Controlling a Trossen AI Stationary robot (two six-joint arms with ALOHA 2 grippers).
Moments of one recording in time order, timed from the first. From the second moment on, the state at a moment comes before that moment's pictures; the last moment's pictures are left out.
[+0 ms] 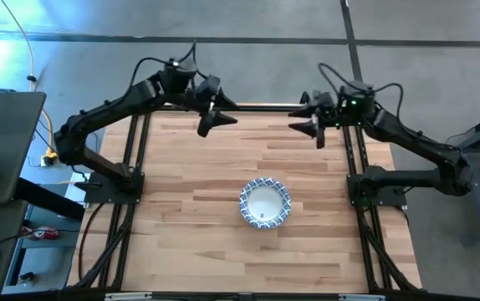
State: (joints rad) left arm 0.61 1.44 1.50 -0.46 0.60 0.03; right arm -0.60 0.98 0.95 -0.19 -0.57 0.03
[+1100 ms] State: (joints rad) left arm 0.31 1.40 1.50 -0.36 -0.17 0.01; right arm -0.43 0.76 0.95 -0.12 -0.03 0.00
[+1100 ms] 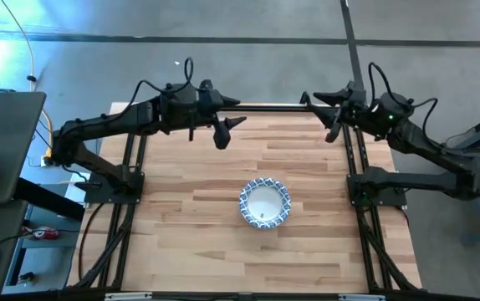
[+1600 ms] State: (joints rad) left arm 0.29 1.22 1.39 -0.39 -0.22 -0.01; right arm -0.28 0.69 0.95 -0.28 0.06 0.02
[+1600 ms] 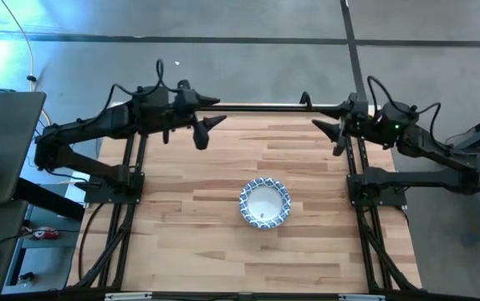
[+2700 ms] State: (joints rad) left arm 0.30 0.99 0.90 -0.12 -0.13 -0.09; right arm -0.24 0.60 0.52 0.08 0.05 0.20
